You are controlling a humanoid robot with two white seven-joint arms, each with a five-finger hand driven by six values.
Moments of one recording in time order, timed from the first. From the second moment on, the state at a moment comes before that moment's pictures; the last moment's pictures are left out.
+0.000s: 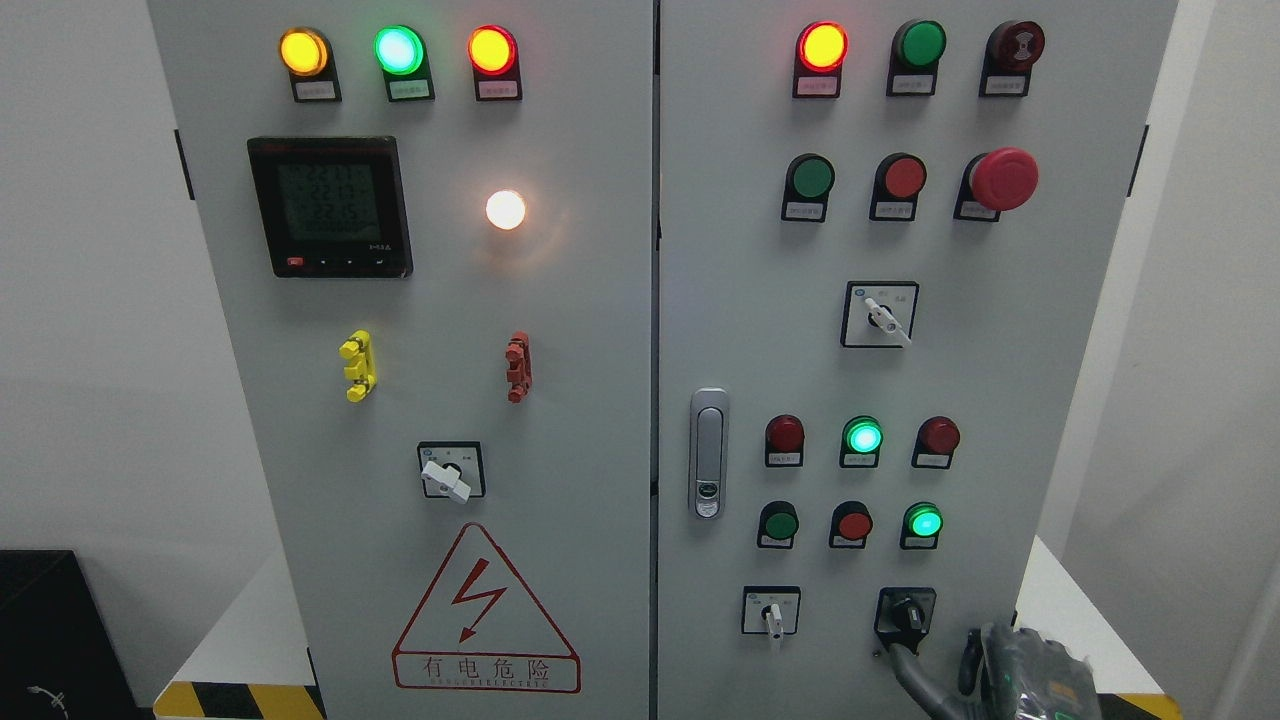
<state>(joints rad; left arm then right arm) 0.04 -0.10 0.00 0.00 0.00 -0.20 0.08 -0.23 0.04 -0.11 -1.71 1.26 0.27 0.23</state>
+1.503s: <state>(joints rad) 0.04 -0.10 0.00 0.00 0.00 -0.20 0.08 -0.25 0.01 -0.09 -1.68 1.27 0.30 0.23</state>
